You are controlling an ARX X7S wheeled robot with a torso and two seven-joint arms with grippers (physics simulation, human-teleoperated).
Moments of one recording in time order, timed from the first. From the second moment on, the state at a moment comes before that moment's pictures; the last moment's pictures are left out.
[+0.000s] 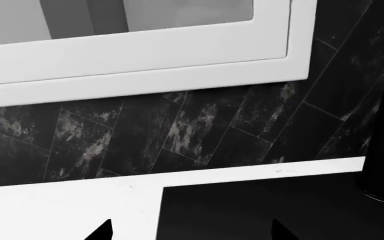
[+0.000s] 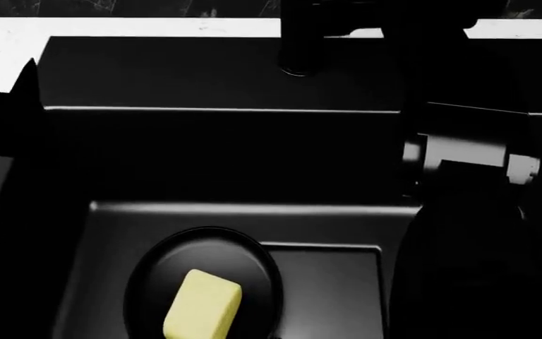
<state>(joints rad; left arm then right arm) -0.88 -0.57 0.26 0.44 -0.92 -0.91 -0.61 1.53 0.08 0.07 1.31 0.00 0.07 -0.25</state>
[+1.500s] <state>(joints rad) -0.87 -0.58 0.27 0.44 -0.91 -0.88 -0.62 1.56 0.10 0.03 1.30 0.03 0.06 -0.15</state>
